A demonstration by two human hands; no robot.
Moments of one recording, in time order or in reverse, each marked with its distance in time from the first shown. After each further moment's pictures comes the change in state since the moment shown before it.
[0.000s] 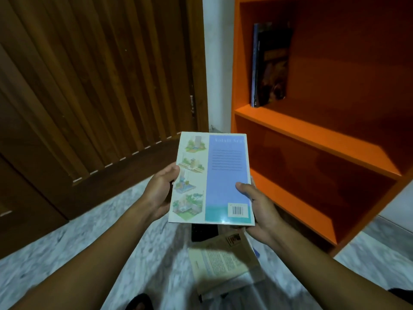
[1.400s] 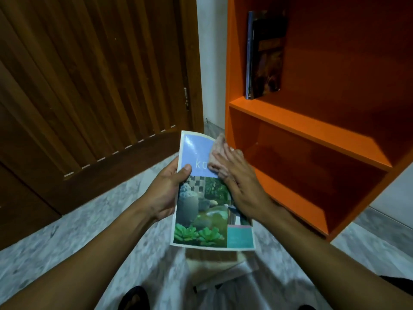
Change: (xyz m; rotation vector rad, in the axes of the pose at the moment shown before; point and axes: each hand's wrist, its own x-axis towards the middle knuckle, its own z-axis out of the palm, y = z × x) left_hand -0.011 -0.014 0.023 0.038 -0.150 0.129; right_hand 0.023 -0.013 -0.012 -1.361 -0.050 -0.829
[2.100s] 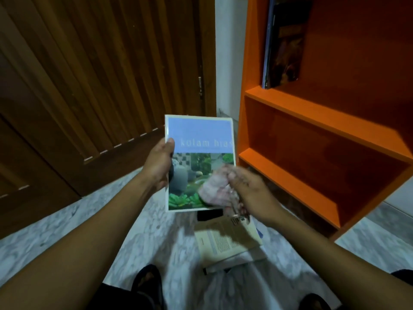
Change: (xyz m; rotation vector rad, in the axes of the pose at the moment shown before) left_hand 0.008 0.019 -0.036 0.088 0.327 0.046; right_hand -0.028 -0.045 0.011 0.725 -0.067 0.263
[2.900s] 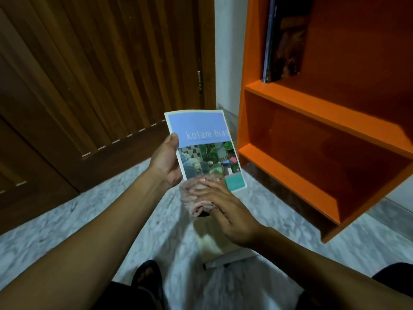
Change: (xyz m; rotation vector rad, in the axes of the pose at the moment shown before) left_hand 0.001 -0.004 0.016 -0.404 -0.030 -0.257; right_hand -0.015 0.044 0.033 -0.488 -0.198 -0.389
